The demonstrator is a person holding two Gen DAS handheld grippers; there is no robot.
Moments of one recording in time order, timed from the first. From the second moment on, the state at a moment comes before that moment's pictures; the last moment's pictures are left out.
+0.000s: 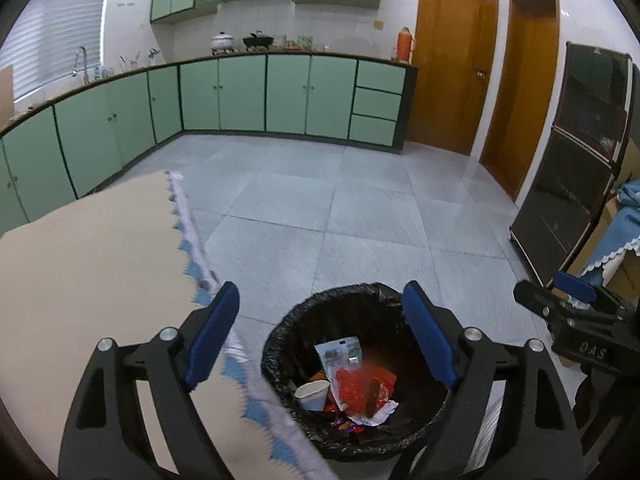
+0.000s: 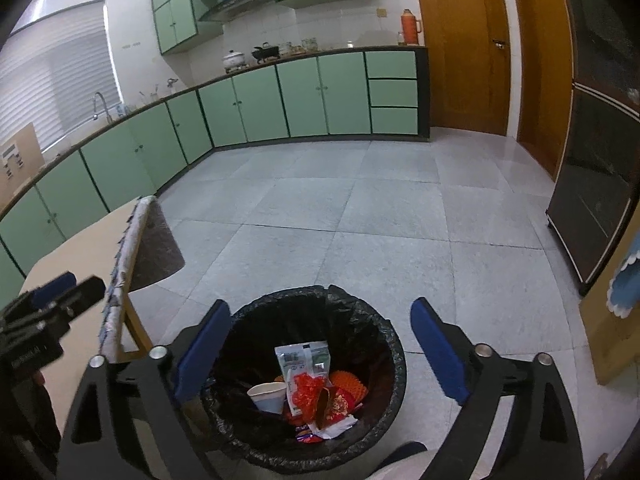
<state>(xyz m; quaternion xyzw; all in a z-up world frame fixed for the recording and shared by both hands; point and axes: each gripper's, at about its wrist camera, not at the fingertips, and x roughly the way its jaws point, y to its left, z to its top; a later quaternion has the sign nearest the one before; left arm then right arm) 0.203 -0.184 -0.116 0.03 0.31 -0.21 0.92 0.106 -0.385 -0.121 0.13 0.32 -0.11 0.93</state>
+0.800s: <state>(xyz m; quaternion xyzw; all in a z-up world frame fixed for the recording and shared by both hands) 0.107 -0.105 -0.033 0.02 0.26 -0.18 0.95 0.027 -0.312 -0.030 0.12 0.28 -0.01 0.95</state>
